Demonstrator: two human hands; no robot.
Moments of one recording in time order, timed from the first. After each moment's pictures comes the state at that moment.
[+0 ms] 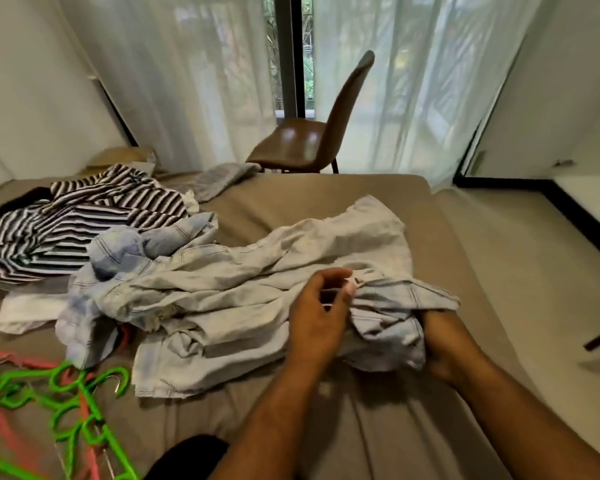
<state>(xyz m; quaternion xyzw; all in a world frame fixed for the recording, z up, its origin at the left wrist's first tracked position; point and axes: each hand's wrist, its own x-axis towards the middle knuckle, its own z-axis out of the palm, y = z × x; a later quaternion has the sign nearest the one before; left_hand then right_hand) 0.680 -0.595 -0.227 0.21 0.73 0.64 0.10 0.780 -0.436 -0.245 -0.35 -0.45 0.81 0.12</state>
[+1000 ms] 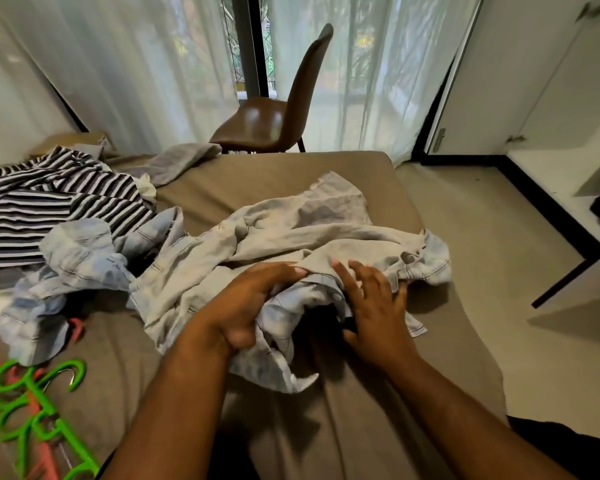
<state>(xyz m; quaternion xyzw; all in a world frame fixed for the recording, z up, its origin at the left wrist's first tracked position) 0.675 -0.630 -0.178 0.16 0.56 0.66 0.48 0.795 -0.459 -0.300 -0.20 -0.97 0.09 0.13</state>
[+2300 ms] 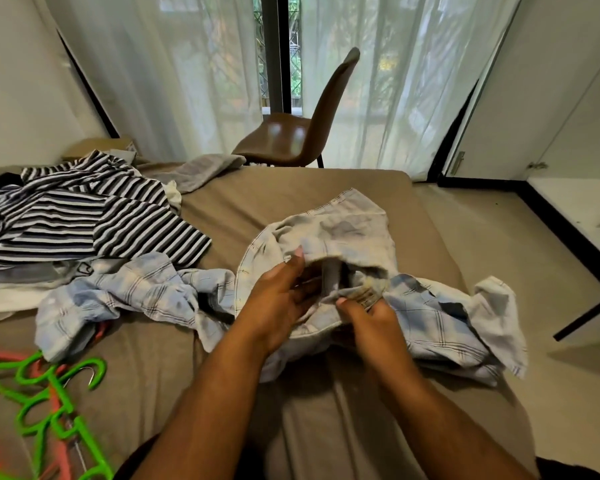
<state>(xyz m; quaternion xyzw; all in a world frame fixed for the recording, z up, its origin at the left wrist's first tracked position) 0.664 -0.619 -0.202 0.08 0.51 0.77 0.38 0.768 -0.514 -0.242 -0.35 -0.64 0.66 0.18</state>
